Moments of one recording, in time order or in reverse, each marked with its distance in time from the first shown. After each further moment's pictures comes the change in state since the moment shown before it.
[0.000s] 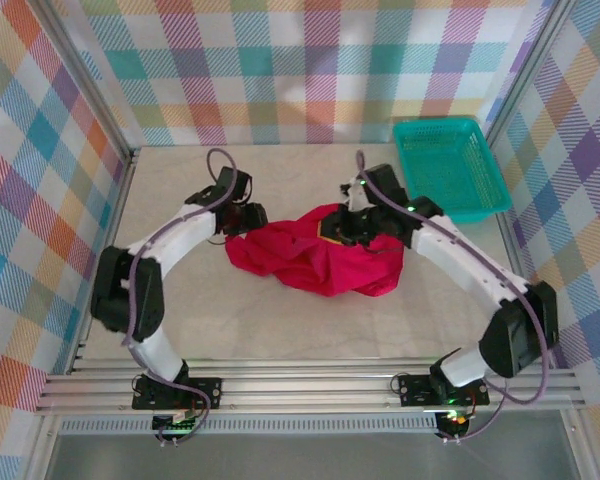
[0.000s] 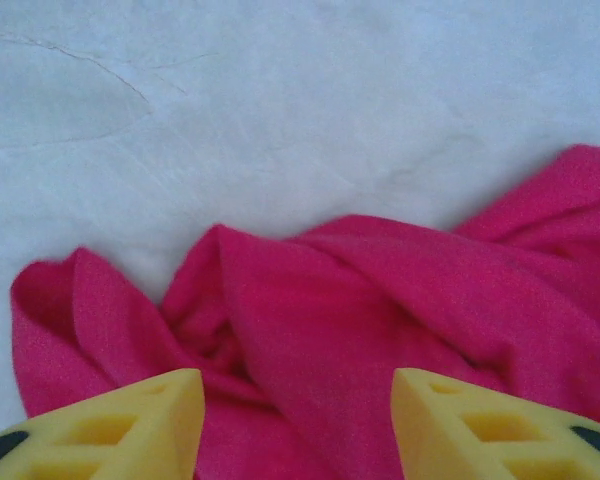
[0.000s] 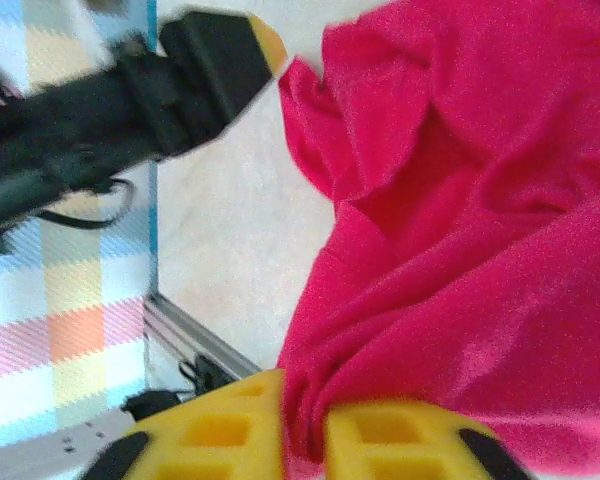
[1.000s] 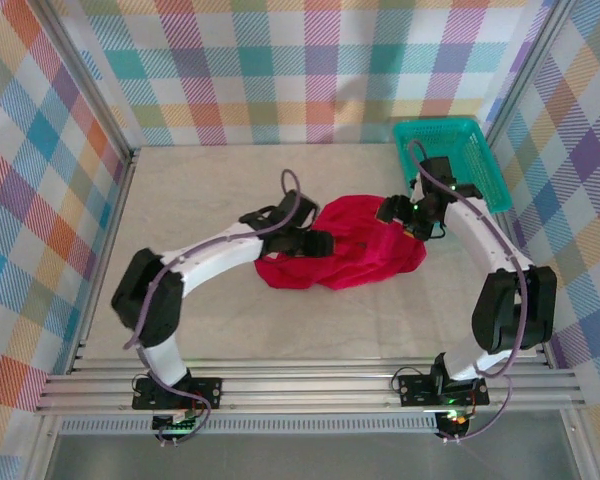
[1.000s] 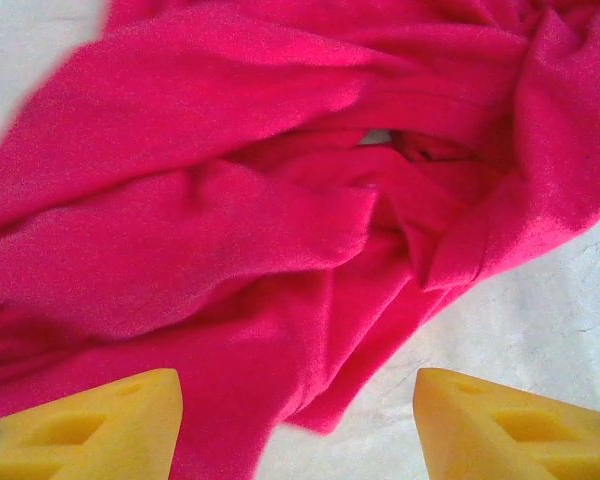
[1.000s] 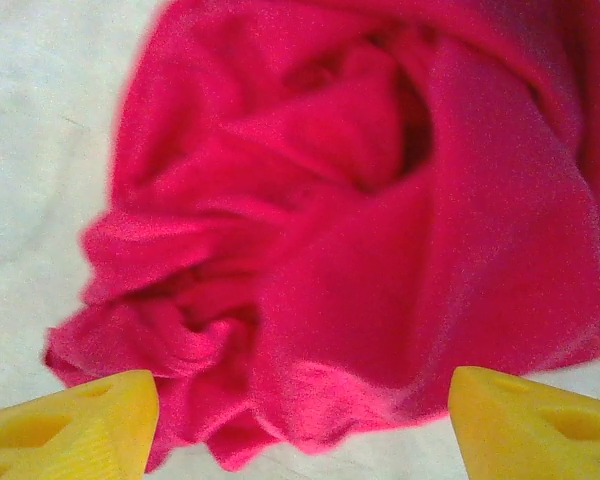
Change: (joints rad) left arm -0.383 0.108 0.083 0.071 0.115 -0.032; right arm -0.408 0.077 -0.012 -0.191 0.273 -0.253
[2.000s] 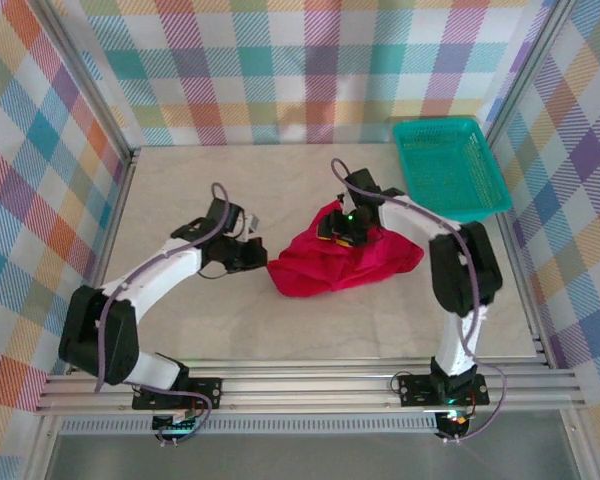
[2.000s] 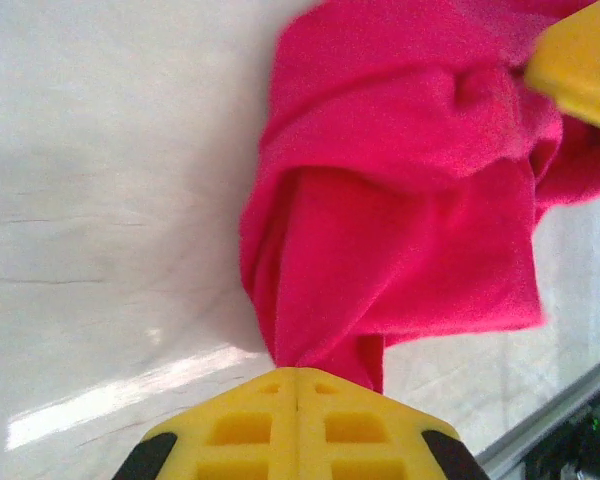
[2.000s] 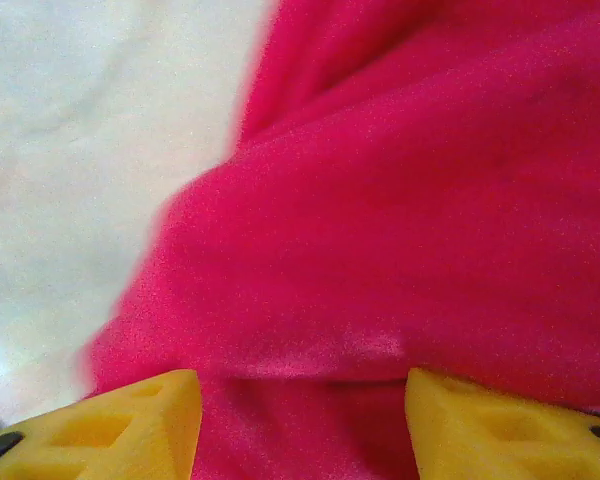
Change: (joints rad) left arm 0.370 -0.368 -0.373 -0.098 0.246 0.111; right arm 0.291 0.369 0.108 0.232 -0.112 0.087
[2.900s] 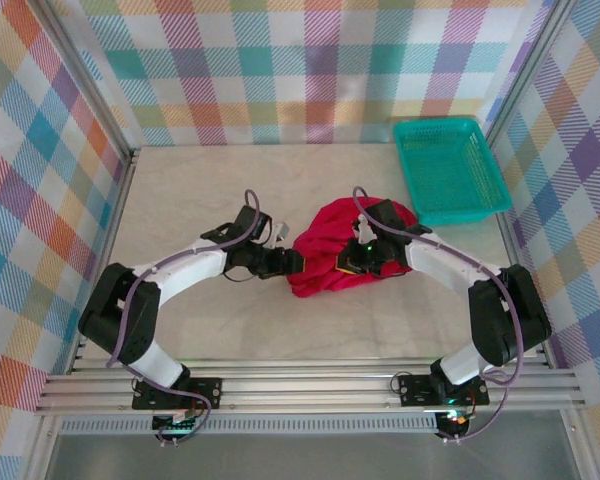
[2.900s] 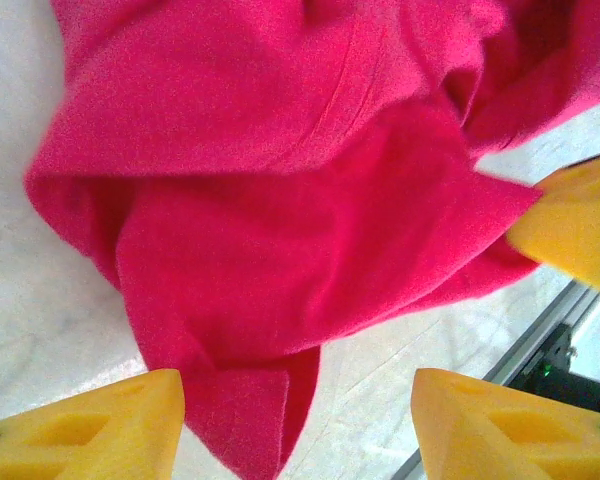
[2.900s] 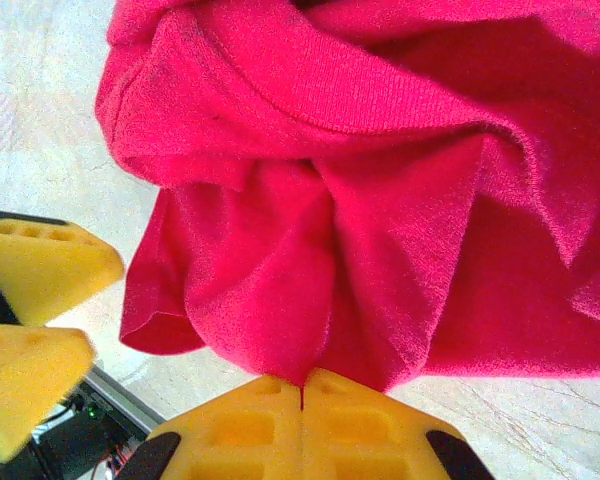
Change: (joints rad) left arm -0.183 0.174 -0.002 0.192 0.121 -0.042; right arm 0.037 -0.409 -0.431 0.124 -0.109 0.080
